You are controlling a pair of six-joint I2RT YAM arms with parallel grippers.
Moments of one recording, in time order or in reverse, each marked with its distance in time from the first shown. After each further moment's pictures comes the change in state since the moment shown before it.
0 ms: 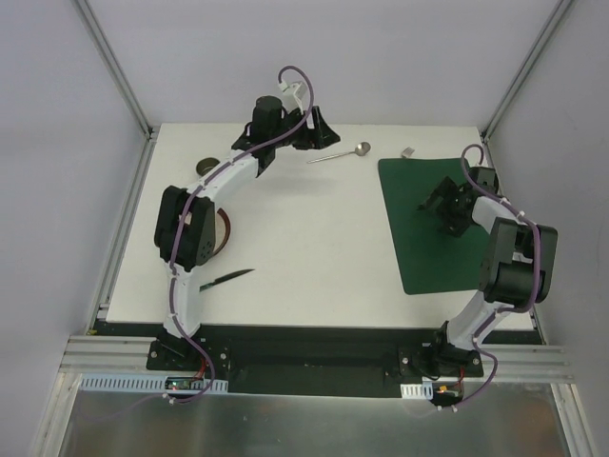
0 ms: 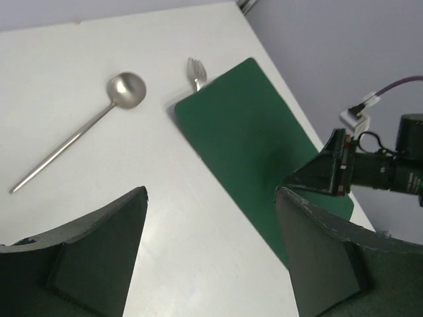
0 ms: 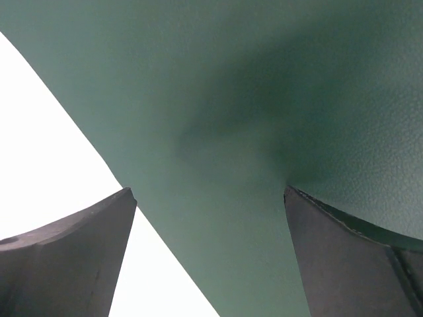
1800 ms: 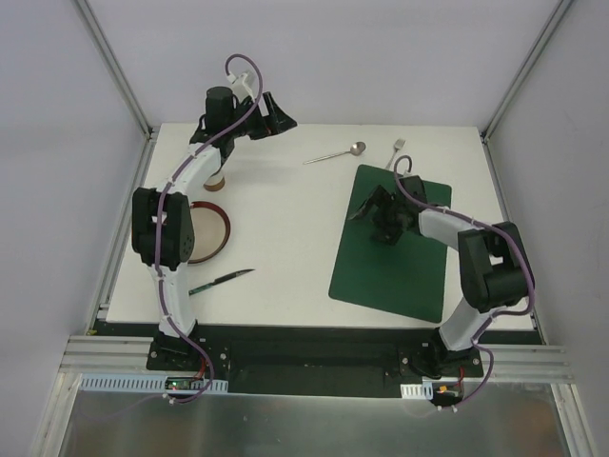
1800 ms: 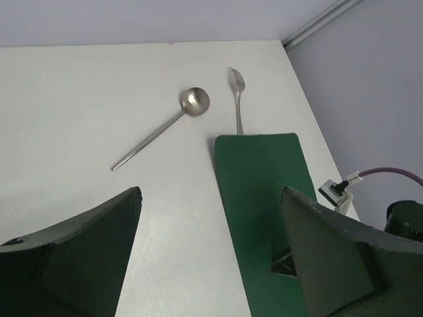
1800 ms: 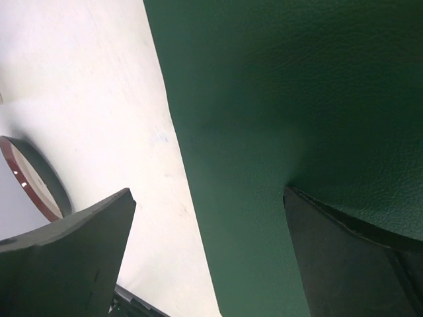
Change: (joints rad) left arm 0.226 -0.082 -0.074 -0.063 0.077 -0.021; right arm 0.462 0.010 -0.078 0.180 -0.034 0.340
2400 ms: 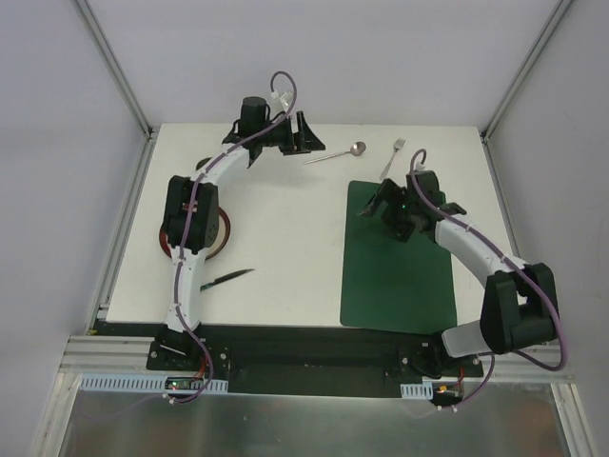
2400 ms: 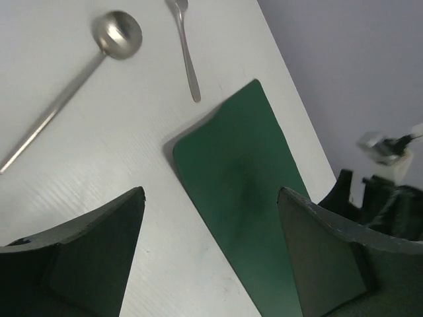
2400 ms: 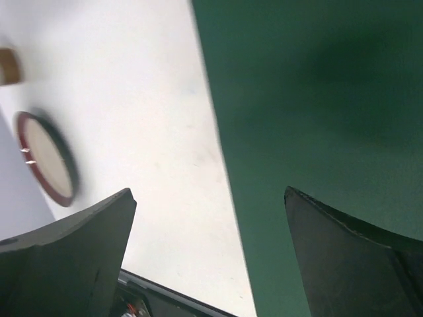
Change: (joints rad) left arm -0.084 0.251 0.201 -0.044 0.237 -0.029; right arm 0.024 -0.285 -0.076 -0.186 0.062 -0.024
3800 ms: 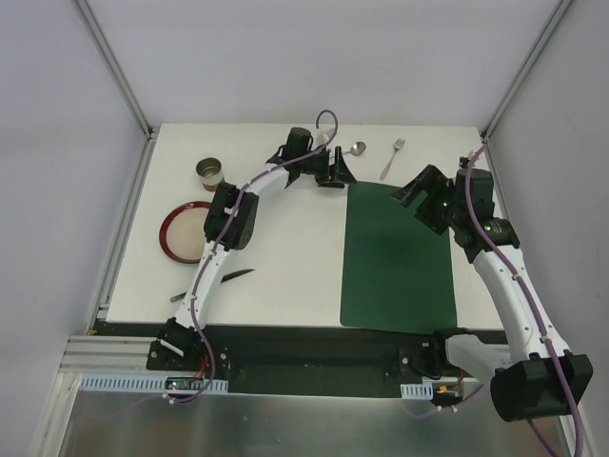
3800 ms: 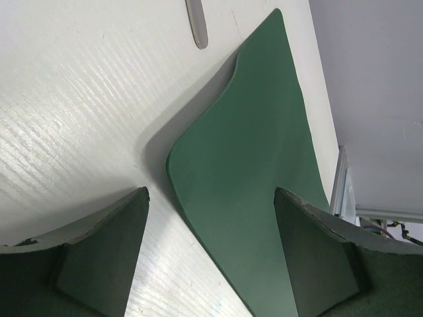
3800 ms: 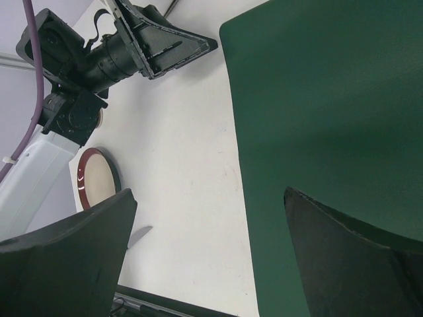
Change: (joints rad) left arm -0.172 0.407 0.269 -0.016 0.082 -0.075; right arm -0.152 -0.403 0.095 -0.193 0.041 -0.080
